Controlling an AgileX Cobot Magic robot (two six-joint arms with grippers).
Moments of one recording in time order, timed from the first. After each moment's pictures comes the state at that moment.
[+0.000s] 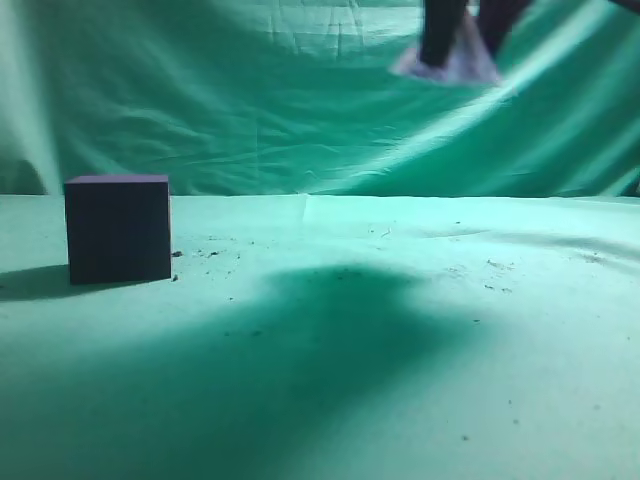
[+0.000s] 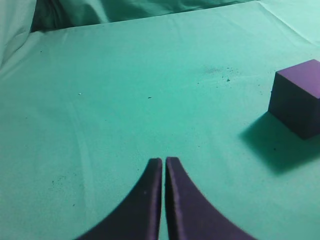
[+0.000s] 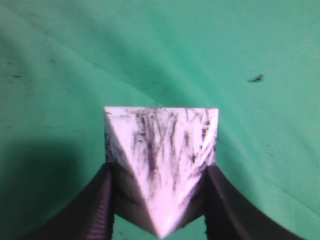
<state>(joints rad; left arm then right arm) -0.03 -0.02 0.02 0.03 0.35 0.07 0.45 1.74 -1.45 0.01 0.97 -0.16</state>
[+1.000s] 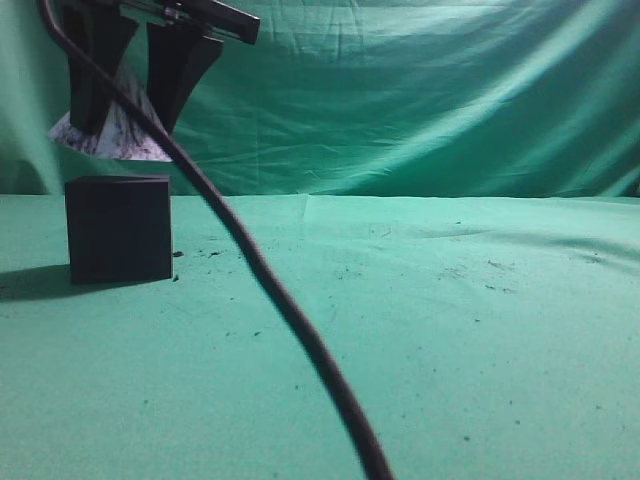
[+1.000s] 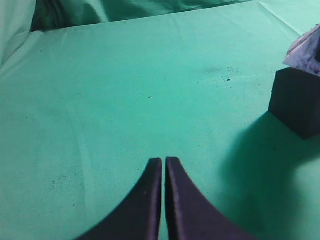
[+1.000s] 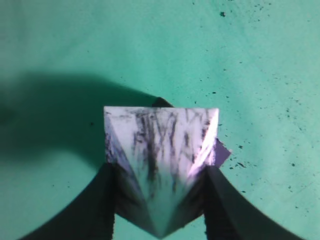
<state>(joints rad) -0.03 -0.02 0.02 0.03 0.35 0.07 0.88 2.20 -2.04 0.10 1.17 -0.16</state>
